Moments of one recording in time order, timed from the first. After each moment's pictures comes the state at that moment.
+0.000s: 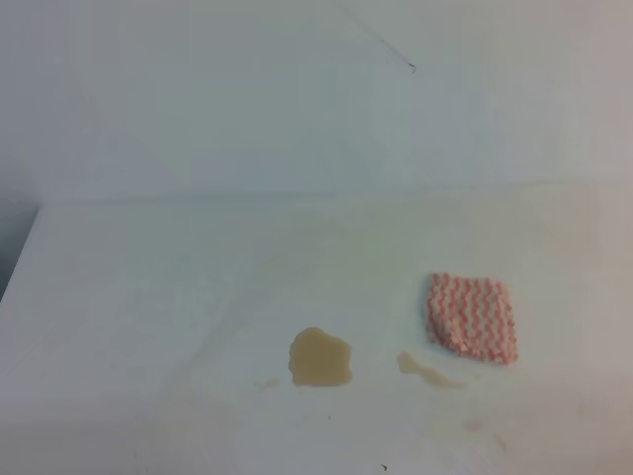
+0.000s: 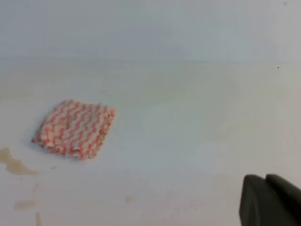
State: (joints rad) left arm -0.09 -0.02 0.04 -0.16 0.31 -0.21; right arm 0.07 -0.01 0.00 -0.07 0.30 0.05
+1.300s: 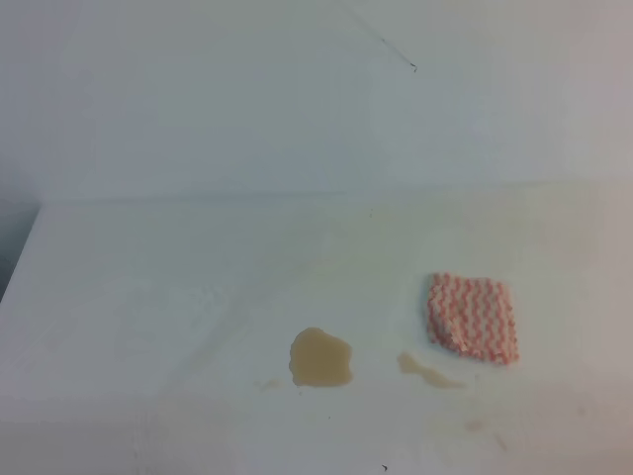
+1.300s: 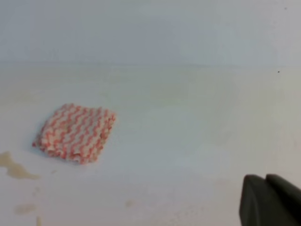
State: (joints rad) left arm -0.09 -0.03 0.05 -0.16 0.31 -0.21; right arm 0.07 -0.02 0.00 -0.07 0.29 0.05
